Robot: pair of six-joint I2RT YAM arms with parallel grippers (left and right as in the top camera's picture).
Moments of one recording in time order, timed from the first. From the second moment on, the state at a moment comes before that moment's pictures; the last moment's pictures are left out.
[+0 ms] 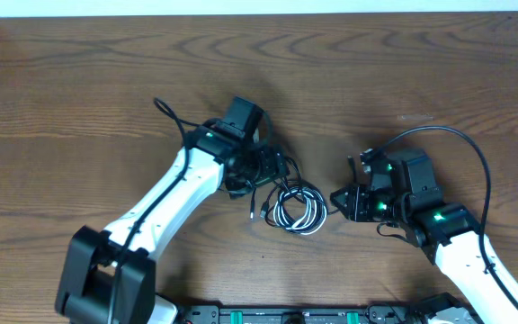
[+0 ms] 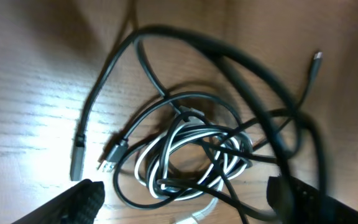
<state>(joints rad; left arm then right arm) -0.48 1.63 1.12 -0.78 0.36 -0.85 0.33 1.11 0.62 -0.51 -0.44 0.48</state>
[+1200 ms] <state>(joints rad) -0.81 1.83 1.07 -0.76 0.07 -1.24 0.33 1.11 0.62 -0.65 -0.16 0.55</state>
